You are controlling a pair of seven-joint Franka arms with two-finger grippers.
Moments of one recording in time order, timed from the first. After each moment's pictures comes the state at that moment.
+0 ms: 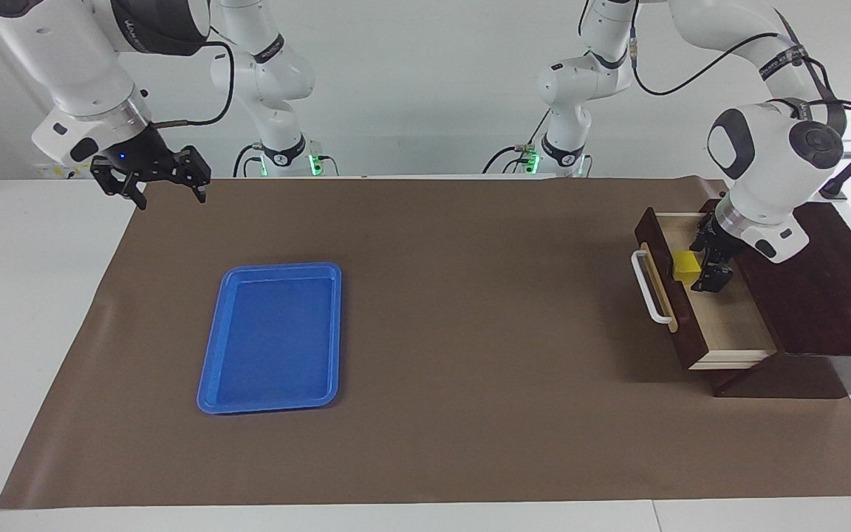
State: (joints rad) left arm 0.19 0.10 -0.13 -1.88 0.09 1.91 -1.20; right arm -0.08 -0.01 0.03 -1.61 -0.01 1.52 -0.18
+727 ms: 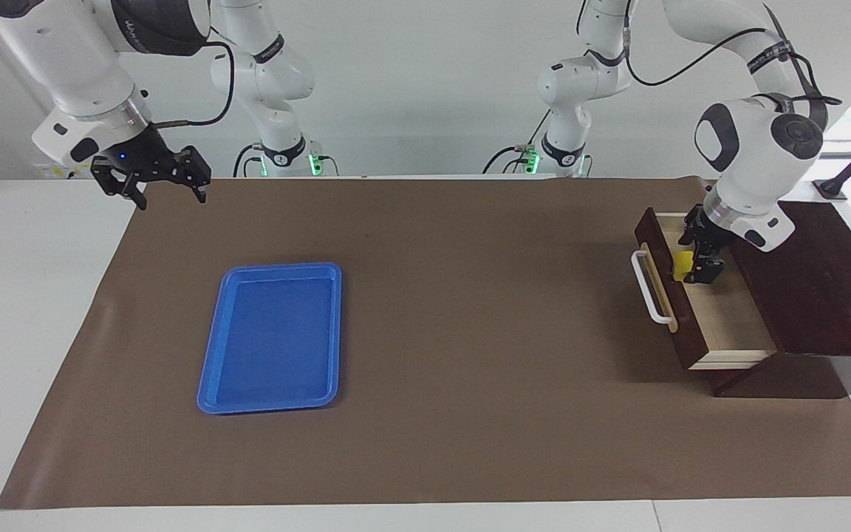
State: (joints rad) left arm 0.19 0.03 -0.13 -1.99 0.08 1.98 -1.29; right arm -0.08 -0.01 0.03 -1.61 -0.01 1.52 -0.18
